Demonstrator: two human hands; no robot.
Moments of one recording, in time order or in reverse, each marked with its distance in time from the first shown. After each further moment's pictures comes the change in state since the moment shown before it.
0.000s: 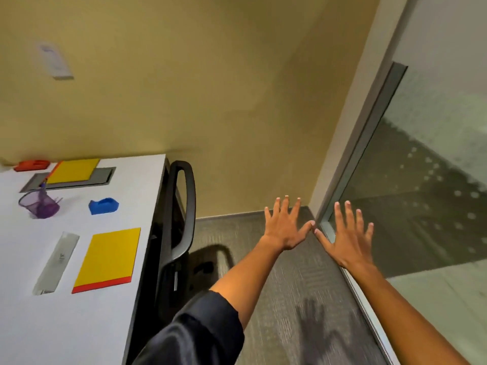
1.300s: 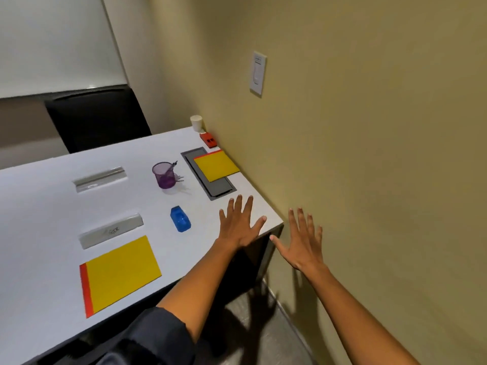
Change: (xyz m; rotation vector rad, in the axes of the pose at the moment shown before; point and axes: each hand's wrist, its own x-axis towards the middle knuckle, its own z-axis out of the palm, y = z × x) left_hand 0.269 -0.453 -0.192 -0.150 0.548 -1.253; right_hand 0.535 -0.540 0.116 0.077 -0.256 -1.279
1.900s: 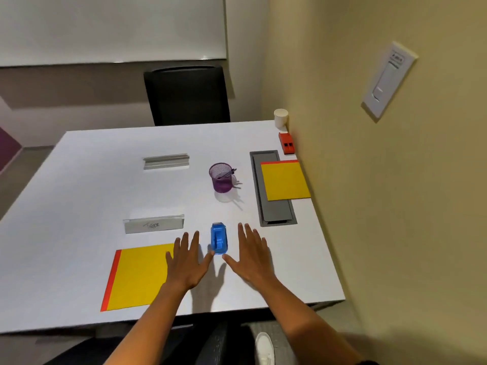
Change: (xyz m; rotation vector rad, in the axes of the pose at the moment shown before) left_hand 0.043 -0.200 0.000 -0.020 0.074 -0.811; right_hand 0.189 -0.194 0.118 0.146 -0.422 -0.604
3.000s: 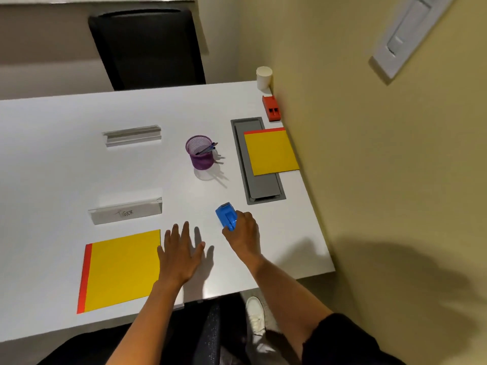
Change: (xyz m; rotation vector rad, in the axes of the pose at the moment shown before) left_hand 0.020 0.007 0.029 -0.056 -0.057 0.043; right_hand 0.045 0.020 0.026 0.245 0.186 0.286
